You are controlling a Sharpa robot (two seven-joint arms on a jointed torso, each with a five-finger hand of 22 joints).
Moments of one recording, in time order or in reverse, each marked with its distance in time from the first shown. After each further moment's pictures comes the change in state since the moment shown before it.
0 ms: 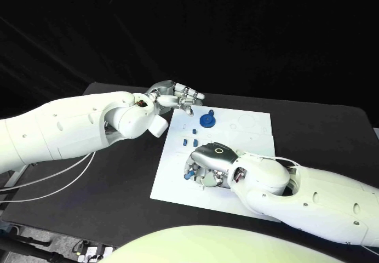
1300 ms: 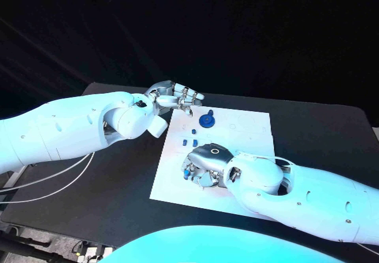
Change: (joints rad) left arm 0.000 -0.001 0.000 0.004 0.000 0.000 -0.003; left_hand 0.000 0.000 0.000 0.000 0.000 0.000 0.000 0.000 0.000 0.000 0.000 0.000 0.000 0.000 0.000 0.000 0.000 0.000 0.000 0.000 0.000 0.000; right arm -0.001 0.028 -0.002 -0.015 -0.012 0.034 -0.042; right_hand -0.073 -0.037 -0.001 0.007 0.013 -0.133 0.006 -0.062 -0.032 -0.013 -0.013 -0.031 0.002 0.000 0.000 0.000 -0.011 0.000 -0.007 0.007 -0.023 0.000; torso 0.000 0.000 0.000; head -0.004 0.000
